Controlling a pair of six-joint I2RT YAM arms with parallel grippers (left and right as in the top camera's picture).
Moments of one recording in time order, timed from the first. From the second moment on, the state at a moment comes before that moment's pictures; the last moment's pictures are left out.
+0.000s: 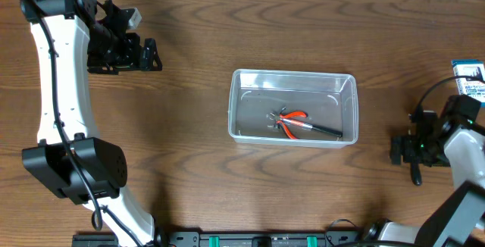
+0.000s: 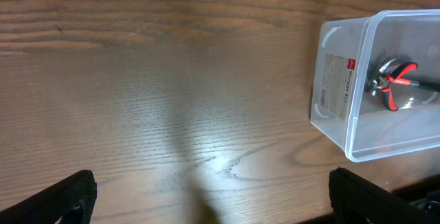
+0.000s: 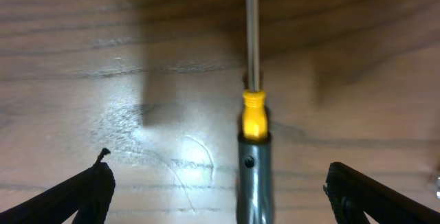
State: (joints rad) left arm 0.16 1.94 2.08 -1.63 0.30 0.24; right arm -0.51 1.50 0.82 -0.78 0.02 -0.42
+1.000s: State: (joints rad) left arm 0.16 1.94 2.08 -1.63 0.30 0.24; right arm -0.51 1.63 0.82 -0.74 0.06 -0.44
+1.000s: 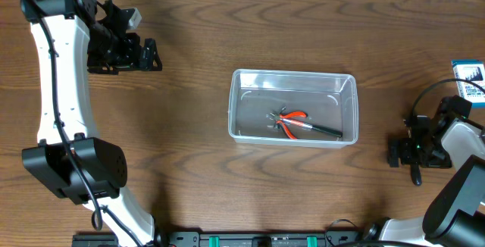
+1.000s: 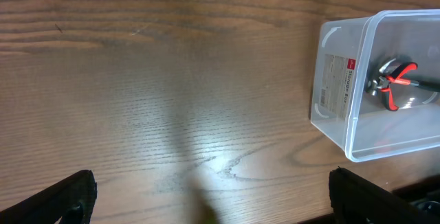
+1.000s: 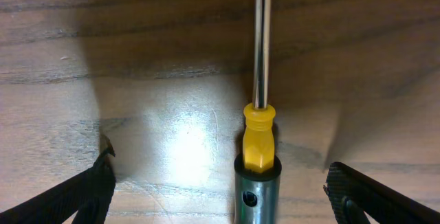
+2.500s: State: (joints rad) left arm 0.16 1.94 2.08 -1.63 0.30 0.24; right arm -0.52 1.63 0.82 -0.72 0.03 -0.46
